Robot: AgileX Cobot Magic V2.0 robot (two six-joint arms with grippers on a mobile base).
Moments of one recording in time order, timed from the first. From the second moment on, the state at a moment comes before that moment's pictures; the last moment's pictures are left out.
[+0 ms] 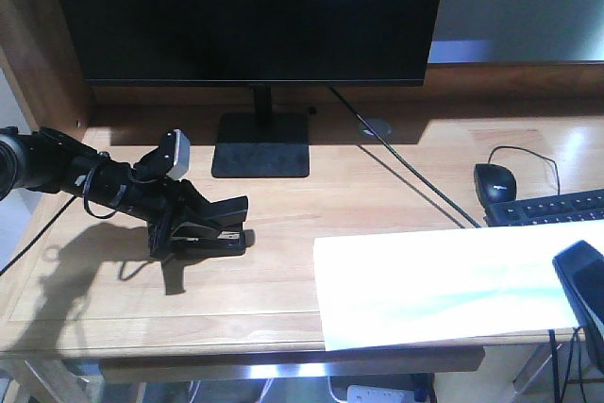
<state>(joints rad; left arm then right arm) -0.03 2.27 -1.48 -1.13 1.08 2.07 0.13 0.52 0.03 -0.49 -0.95 1.43</state>
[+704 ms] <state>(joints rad) -0.03 2.26 -1.49 -1.06 0.99 2.03 0.13 0.52 0.03 -0.49 -0.95 1.43</state>
